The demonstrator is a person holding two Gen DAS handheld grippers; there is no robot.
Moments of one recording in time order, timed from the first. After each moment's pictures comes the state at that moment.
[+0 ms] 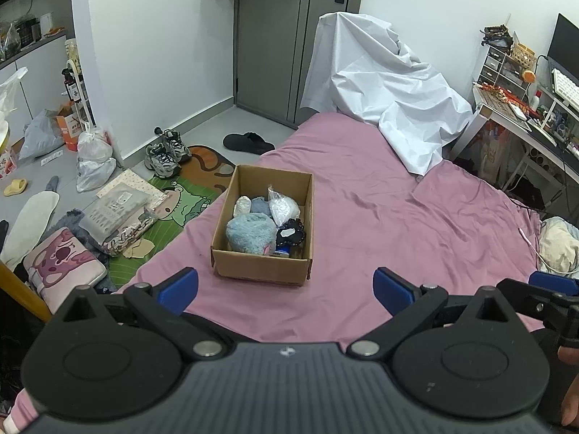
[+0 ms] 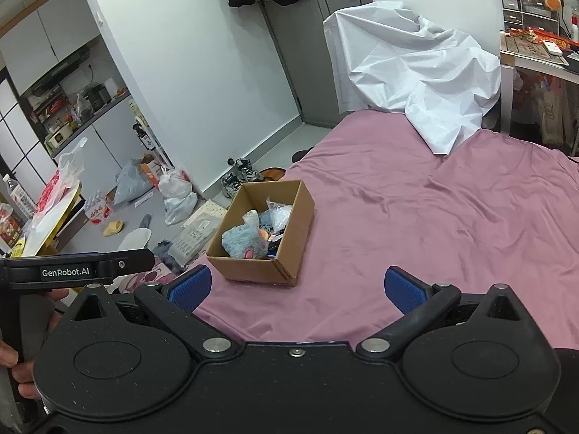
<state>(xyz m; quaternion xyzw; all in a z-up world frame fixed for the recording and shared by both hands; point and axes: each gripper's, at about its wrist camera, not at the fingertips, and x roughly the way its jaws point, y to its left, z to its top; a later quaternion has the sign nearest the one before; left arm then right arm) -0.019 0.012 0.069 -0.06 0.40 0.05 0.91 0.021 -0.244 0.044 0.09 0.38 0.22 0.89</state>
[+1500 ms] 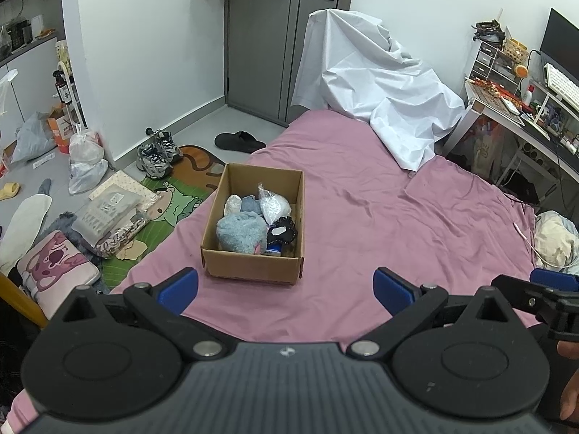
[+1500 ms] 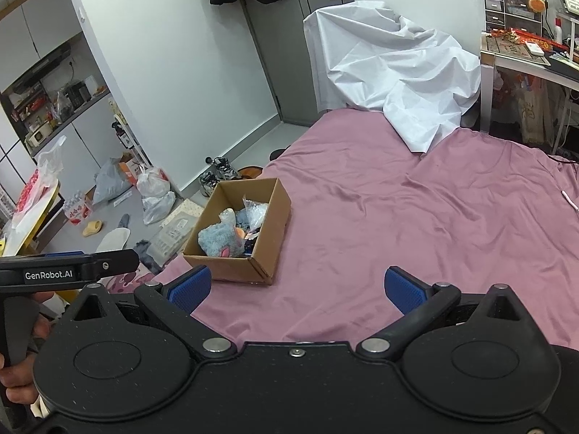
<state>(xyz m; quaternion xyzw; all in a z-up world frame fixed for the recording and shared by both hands) -0.013 0.005 0.064 -0.06 0.40 0.04 0.91 0.023 -0.247 0.040 0.08 0.39 0.19 0.90</state>
